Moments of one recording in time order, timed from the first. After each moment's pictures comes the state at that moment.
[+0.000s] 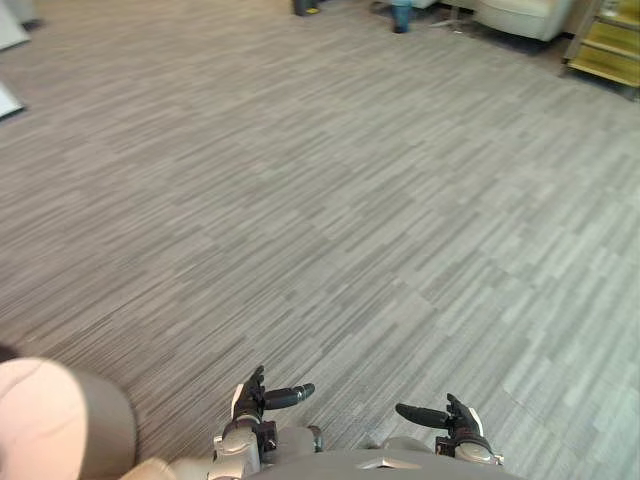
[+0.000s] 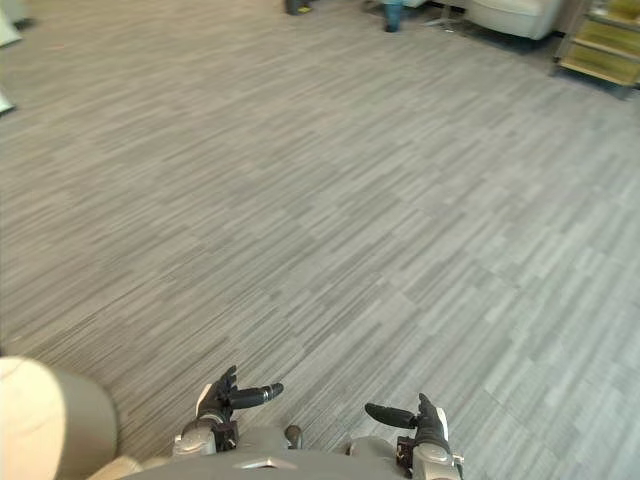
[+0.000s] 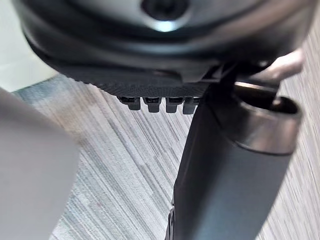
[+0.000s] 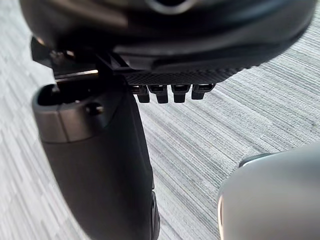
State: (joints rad) left arm 0.16 0.00 0.10 0.78 -0.06 -0.04 0.07; right arm 0.12 -0.01 -0.21 0.95 -0.08 0.03 -0.15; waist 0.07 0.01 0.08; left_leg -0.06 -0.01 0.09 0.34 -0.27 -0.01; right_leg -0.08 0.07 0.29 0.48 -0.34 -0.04
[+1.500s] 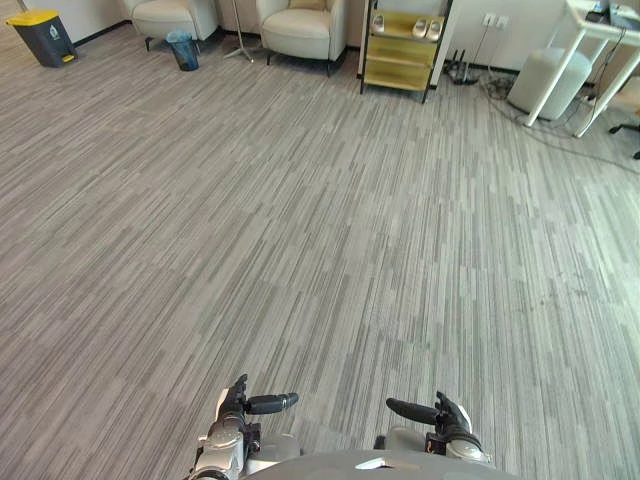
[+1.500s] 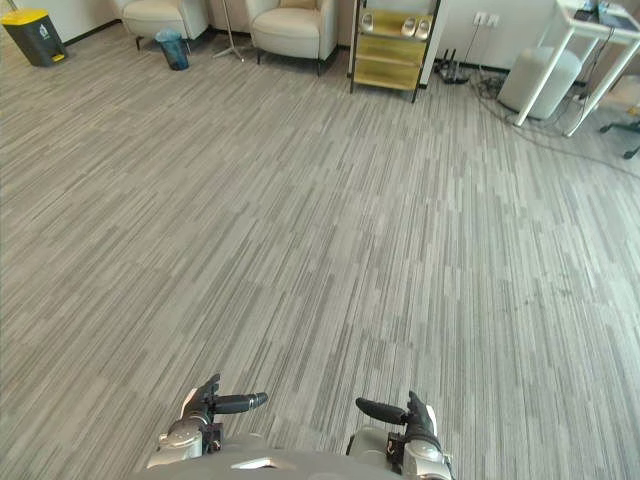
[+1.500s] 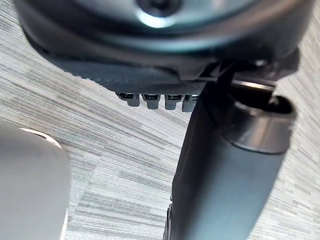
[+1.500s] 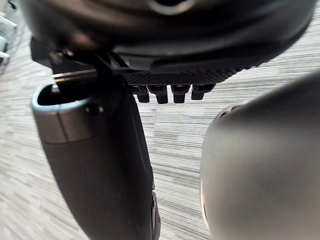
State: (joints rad) left arm 0.04 0.06 0.09 1.01 0.01 -0.04 0.08; right arm 0.03 -0.01 -0.26 1.00 -0.08 -0.02 -0.12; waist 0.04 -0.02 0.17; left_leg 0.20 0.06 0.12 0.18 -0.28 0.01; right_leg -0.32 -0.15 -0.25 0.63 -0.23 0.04
